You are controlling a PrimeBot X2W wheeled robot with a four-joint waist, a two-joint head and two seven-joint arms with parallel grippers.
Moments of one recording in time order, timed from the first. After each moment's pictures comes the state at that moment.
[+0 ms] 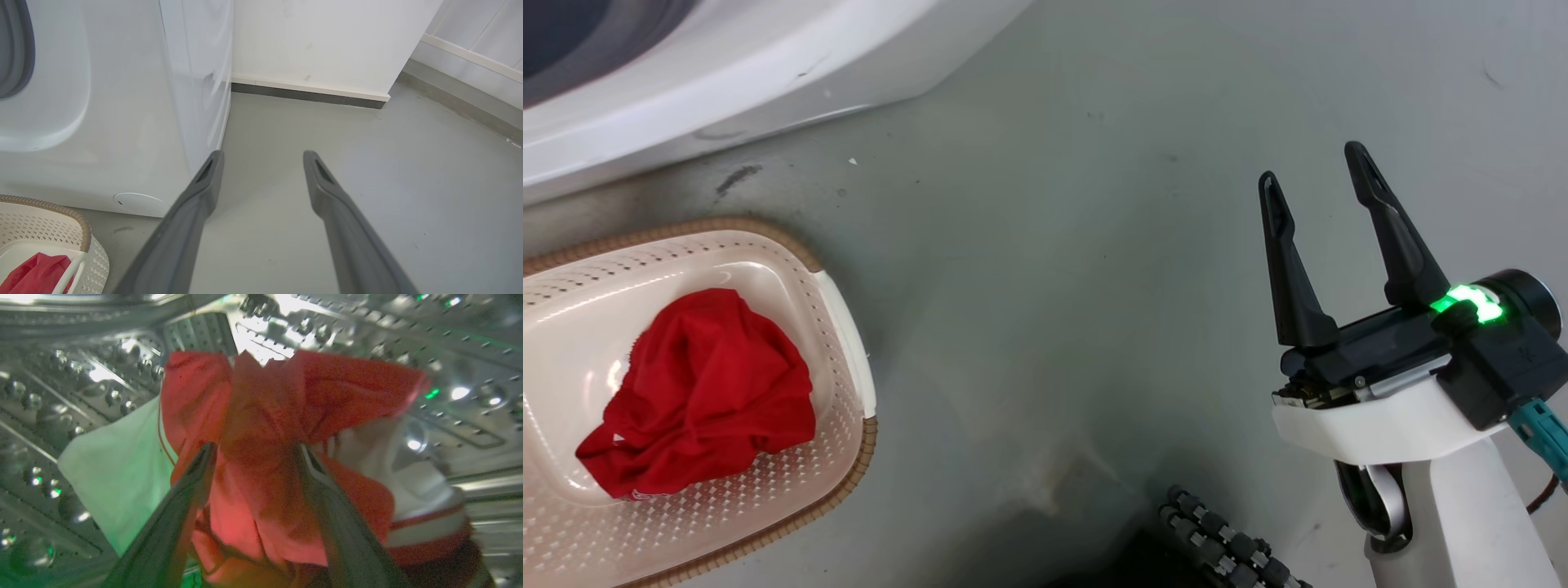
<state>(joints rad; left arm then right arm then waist) -1.61 0.58 -0.42 0.94 -0.43 -0.12 0.59 -0.29 -0.05 0.18 -0.12 0.09 0.13 -0.26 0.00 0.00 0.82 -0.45</state>
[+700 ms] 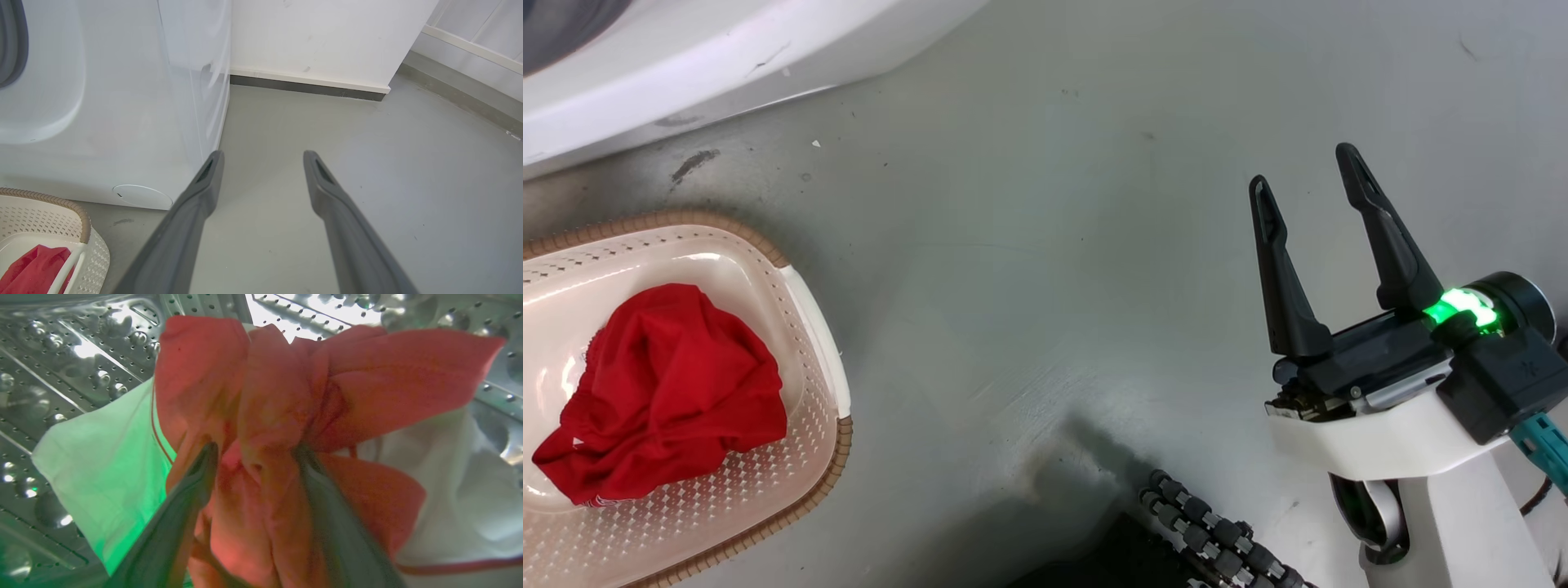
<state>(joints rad) -1.65 0.62 -0.45 0.96 -0.40 -0.07 0.62 -0.28 -0.05 0.20 -0.16 0.11 0.13 -0.26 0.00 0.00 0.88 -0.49</state>
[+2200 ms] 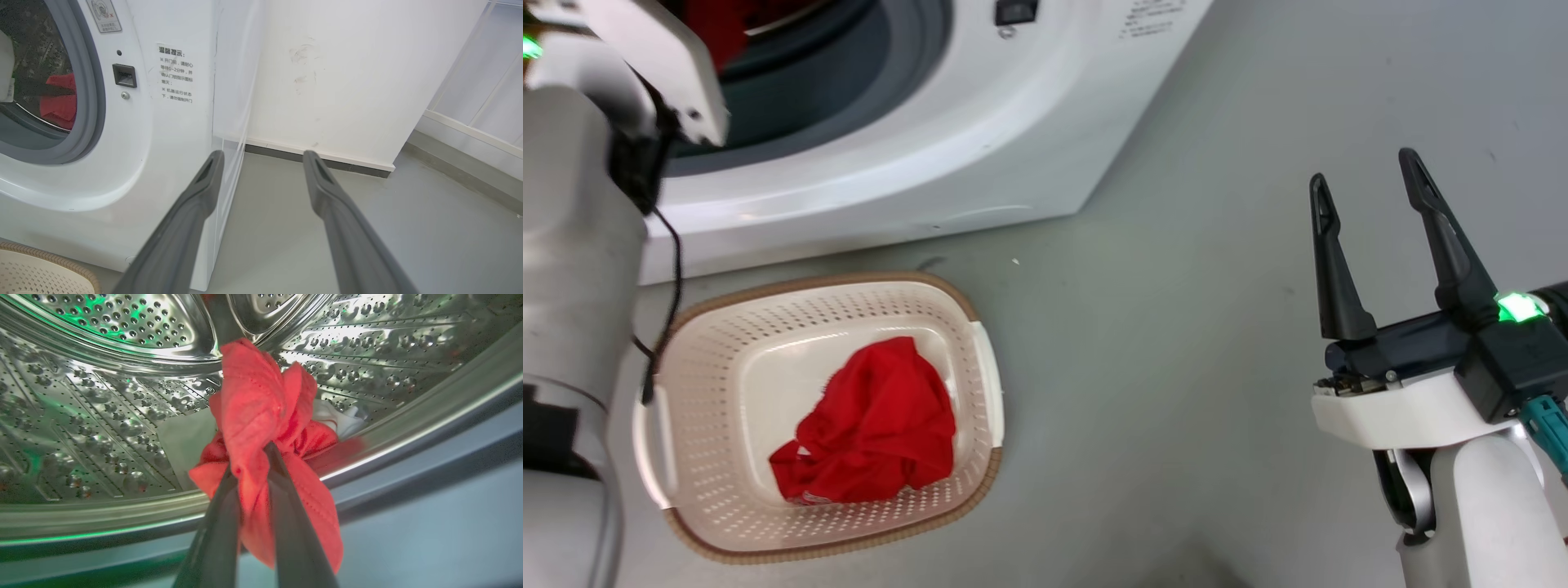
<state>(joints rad) -1.26 0.41 -0.50 1.12 -0.52 -0.13 -0.03 -0.28 -0.05 0.07 -0.09 -0.05 0.13 -0.26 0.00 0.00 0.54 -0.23</state>
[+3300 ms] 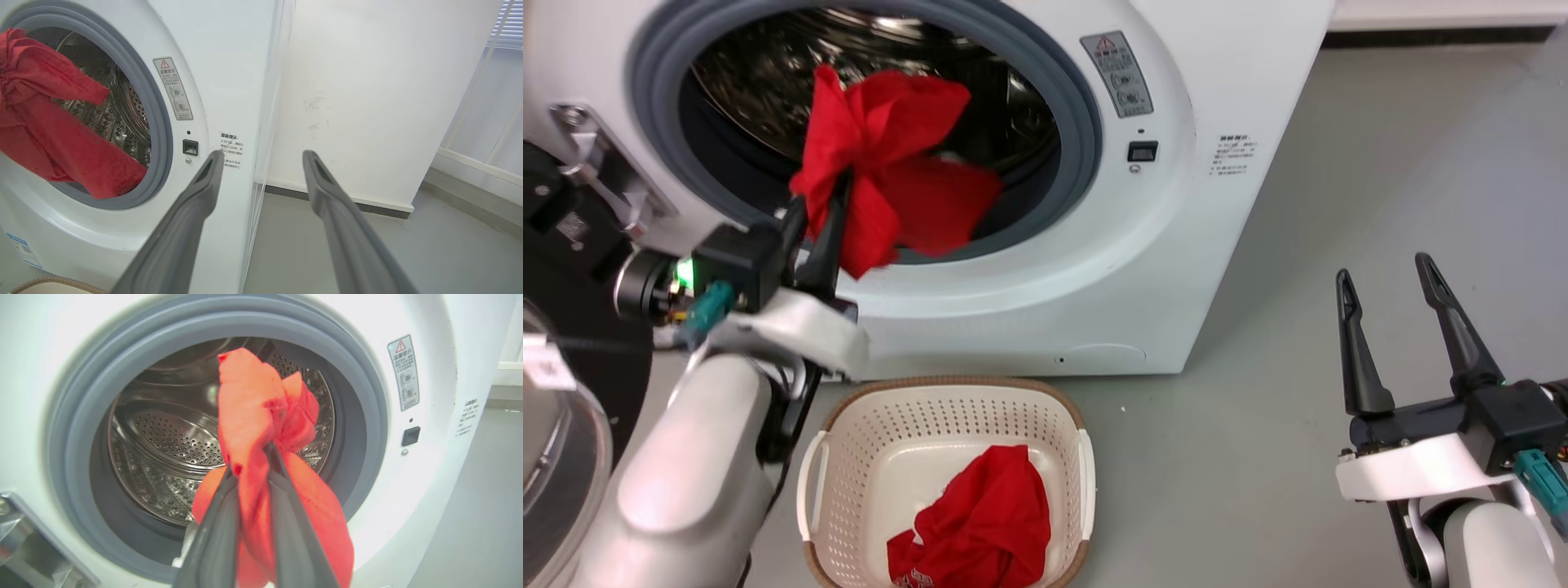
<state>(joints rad) -0.59 0.41 -0.42 0.37 -0.39 0.00 -0.26 -0.14 -0.05 -0.01 -0.02 -0.08 0.13 -0.26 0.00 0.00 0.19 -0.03</state>
